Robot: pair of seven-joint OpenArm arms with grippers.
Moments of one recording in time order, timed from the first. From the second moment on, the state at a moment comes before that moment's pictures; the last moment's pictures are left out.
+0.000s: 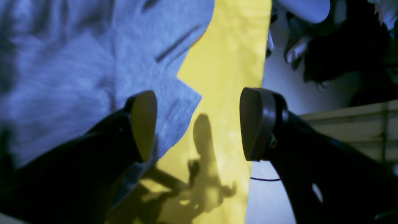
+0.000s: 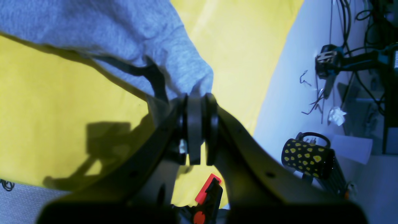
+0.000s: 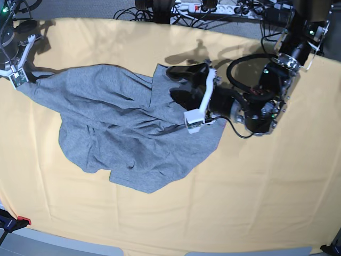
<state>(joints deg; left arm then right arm) -17.5 -28.0 31.7 94.7 -75.9 -43.9 73.4 -42.0 30.3 32.2 133.2 5.4 23.1 -53.6</state>
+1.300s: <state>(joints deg) -25.6 -37.4 35.7 91.1 -87.6 -43.9 81.0 -41.7 30.3 32.3 133.2 9.9 24.9 -51.7</state>
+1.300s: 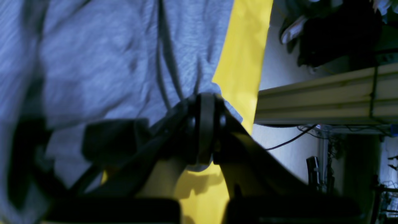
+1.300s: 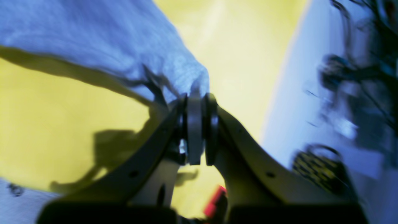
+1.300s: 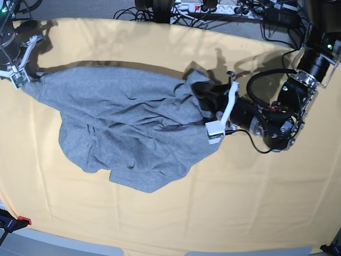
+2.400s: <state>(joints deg) -17.8 -65.7 39.1 119.0 -87.8 -43.9 79.9 -57.3 33.6 32.3 133.2 22.6 35.7 -71.4</state>
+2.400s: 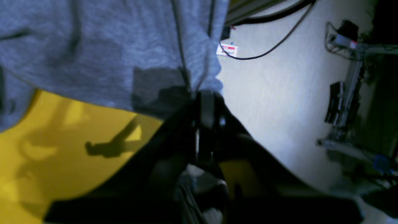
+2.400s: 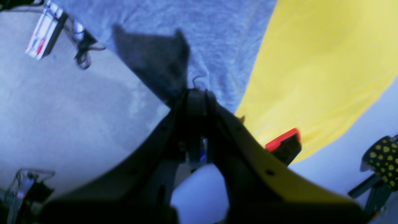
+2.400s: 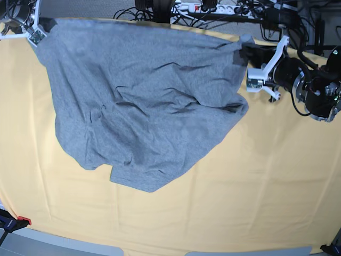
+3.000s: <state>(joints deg) -7.5 -70.7 39.4 123.7 -87.8 -43.9 80.5 -62.4 33.7 32.3 133.2 25.9 38.2 -72.7</state>
